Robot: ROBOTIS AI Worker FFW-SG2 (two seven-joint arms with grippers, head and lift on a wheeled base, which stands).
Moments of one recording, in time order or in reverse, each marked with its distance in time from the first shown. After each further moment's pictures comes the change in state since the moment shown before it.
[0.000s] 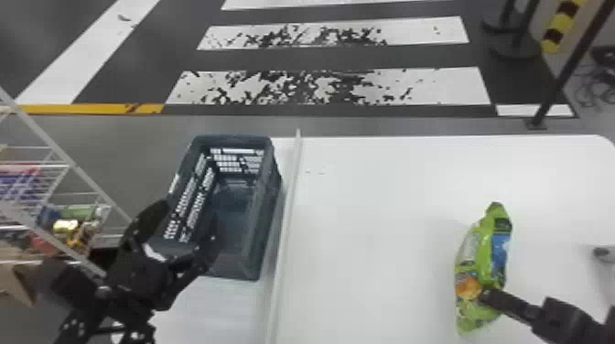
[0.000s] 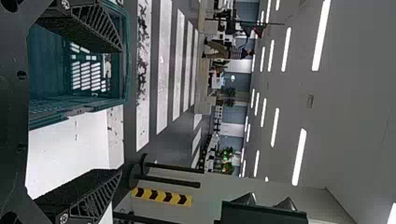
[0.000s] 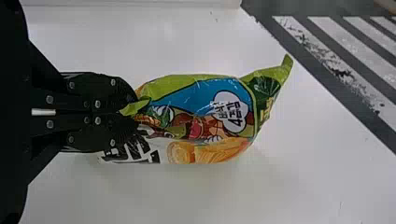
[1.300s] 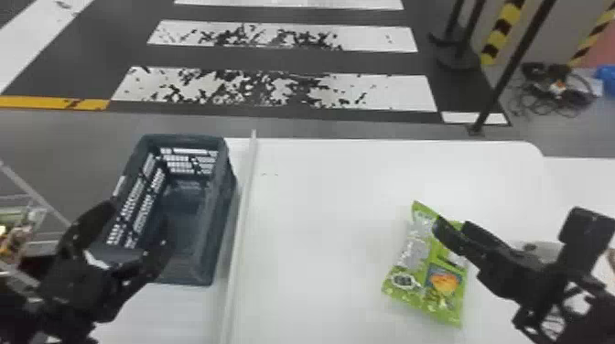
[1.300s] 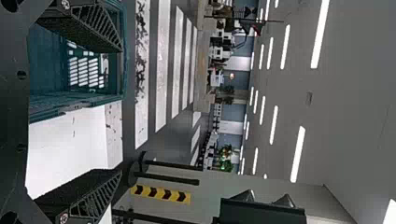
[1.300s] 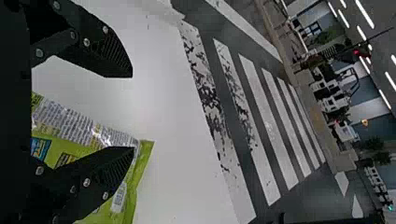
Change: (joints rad) left arm 0.002 -0.002 -0.009 -0.008 -0.006 0.000 0.000; right arm 0.062 0.000 0.162 -0.092 0.481 -0.533 0.384
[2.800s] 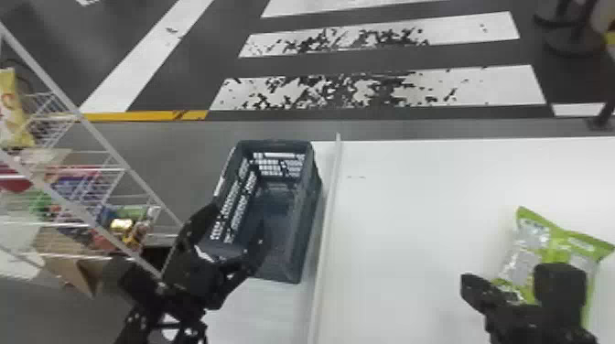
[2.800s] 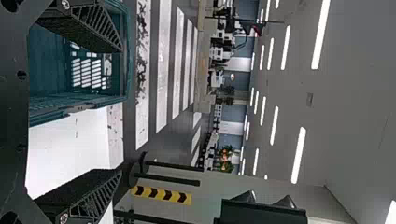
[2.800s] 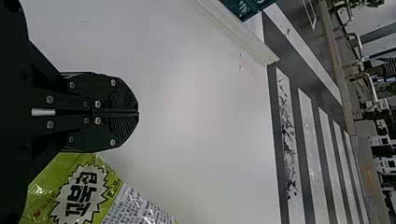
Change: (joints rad) left arm -0.004 0.001 -0.005 0.023 0.000 -0.018 0.000; right arm -0.010 0.000 0.355 0.328 0.338 -0.260 -0.051
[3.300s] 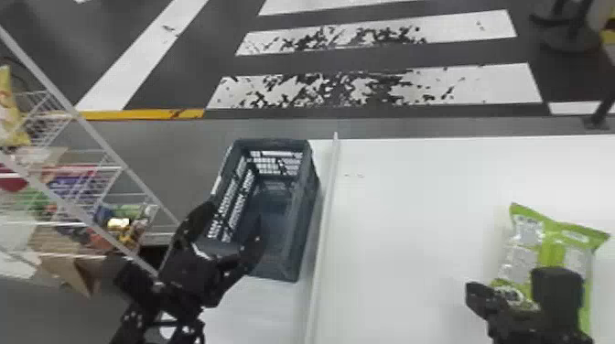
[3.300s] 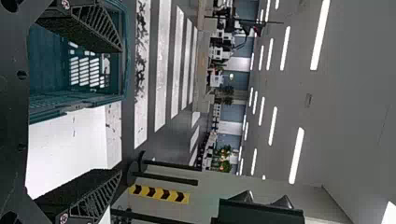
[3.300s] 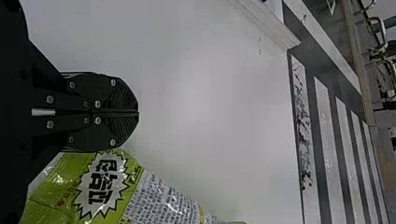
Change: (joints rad) left arm 0.000 0.002 0.000 -0.005 0.013 0.003 -0.002; right arm -0.011 0.000 -0.019 0.043 0.014 0.026 -0.025
